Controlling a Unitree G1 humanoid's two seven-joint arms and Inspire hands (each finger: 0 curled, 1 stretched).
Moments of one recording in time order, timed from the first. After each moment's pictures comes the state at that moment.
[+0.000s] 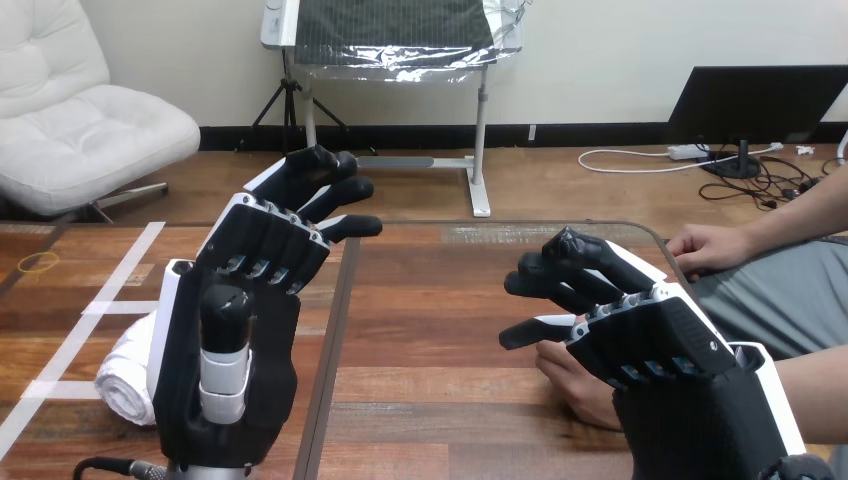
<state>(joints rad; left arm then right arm) 0.25 0.02 -0.10 -0.12 -0.47 -0.67 -0.44 0.62 -0.19 0.26 -0.43 0.31 -0.76 0.34</state>
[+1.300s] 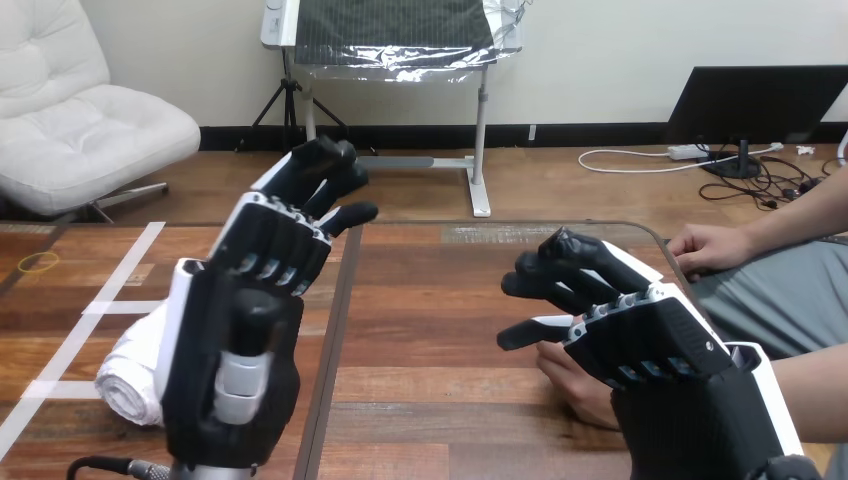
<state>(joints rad) 0.25 0.02 -0.09 -0.12 -0.37 -0.68 -0.41 0.62 -0.18 0.26 -0.43 0.30 -0.76 0.33</state>
